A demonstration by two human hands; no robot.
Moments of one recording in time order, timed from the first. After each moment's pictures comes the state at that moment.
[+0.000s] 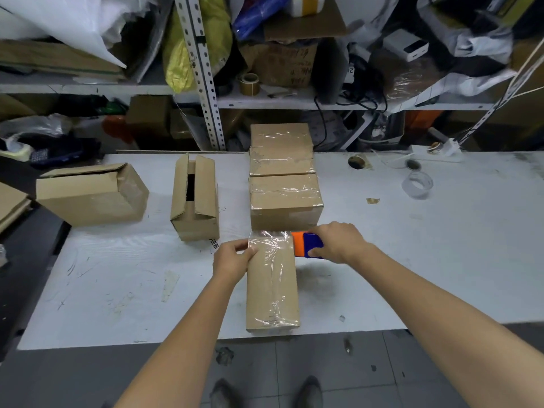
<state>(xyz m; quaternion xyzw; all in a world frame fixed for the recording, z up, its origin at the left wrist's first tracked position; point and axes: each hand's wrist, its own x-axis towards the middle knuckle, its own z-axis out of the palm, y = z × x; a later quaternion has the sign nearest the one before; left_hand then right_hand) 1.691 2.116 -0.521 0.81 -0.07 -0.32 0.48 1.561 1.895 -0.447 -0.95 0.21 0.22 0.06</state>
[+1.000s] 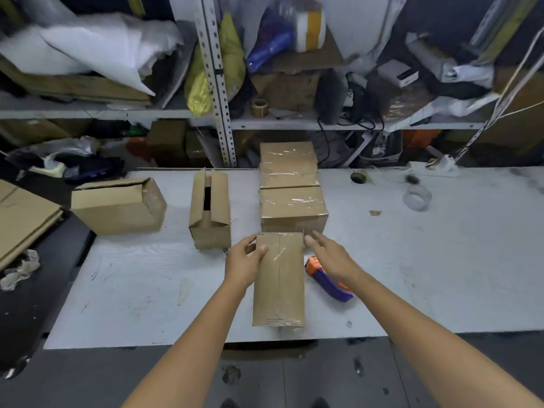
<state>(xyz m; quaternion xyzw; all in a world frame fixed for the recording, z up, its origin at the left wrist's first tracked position) 1.659 2.129 -0.453 0.77 -0.08 -0.29 0.56 1.535 1.951 -0.455 -0.80 0.38 0.04 0.46</state>
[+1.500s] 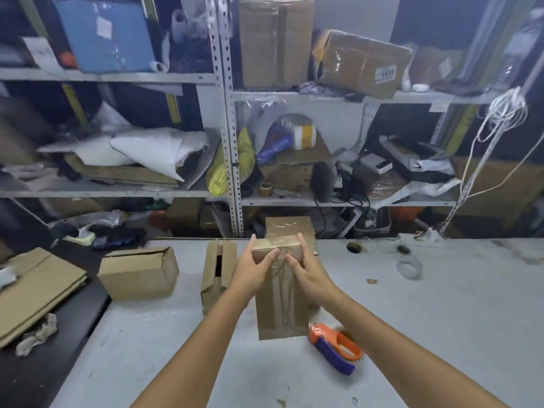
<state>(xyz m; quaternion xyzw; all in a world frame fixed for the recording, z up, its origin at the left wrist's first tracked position) 1.680 2.111 -0.306 0.76 -0.20 -0.23 0.57 1.581 1.988 -0.317 -0.80 0.22 -0.12 0.55</state>
